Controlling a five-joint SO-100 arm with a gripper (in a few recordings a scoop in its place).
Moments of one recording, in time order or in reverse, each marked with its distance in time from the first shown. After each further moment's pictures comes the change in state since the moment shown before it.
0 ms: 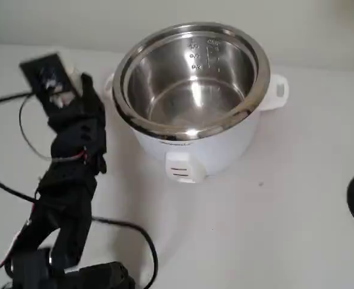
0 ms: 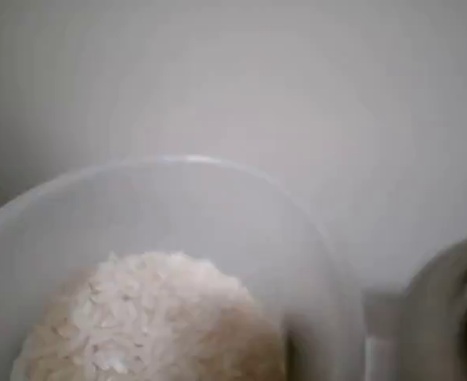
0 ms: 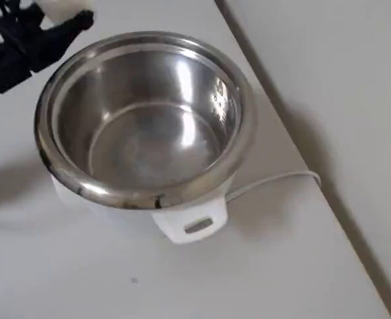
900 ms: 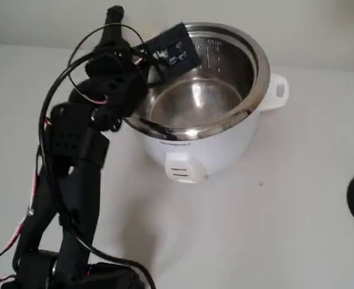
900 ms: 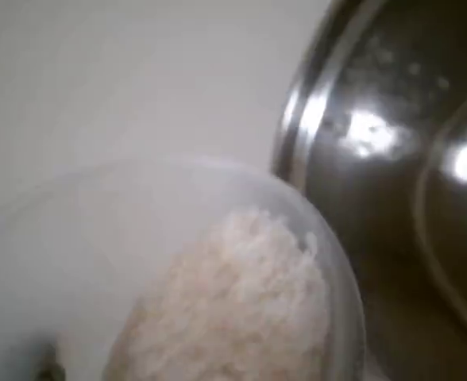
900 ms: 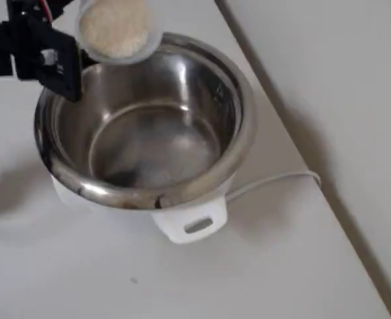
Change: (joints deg) arm 15.4 -2.5 -34.9 52.9 73.1
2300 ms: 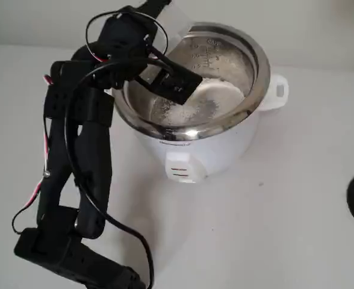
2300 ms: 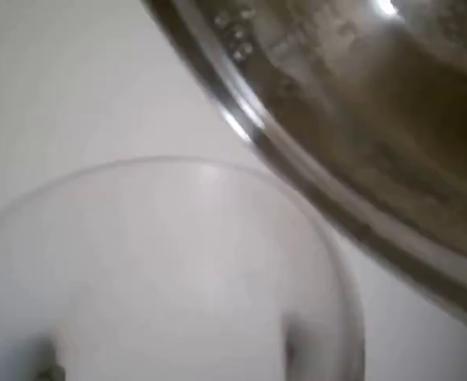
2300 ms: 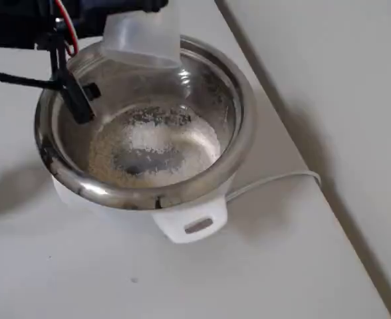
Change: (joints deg) arm 2.7 -18.4 -31.6 17.8 51.4
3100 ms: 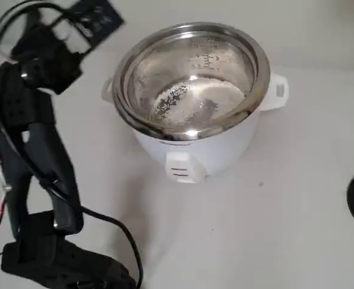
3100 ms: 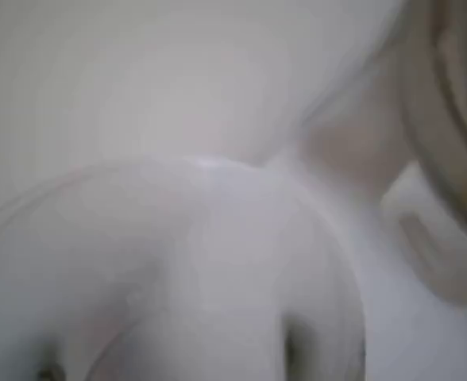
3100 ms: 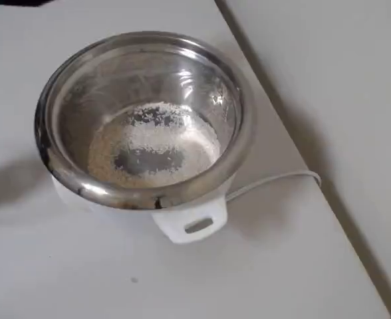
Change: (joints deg) arm -24.1 5.0 -1.8 13.6 -69.3
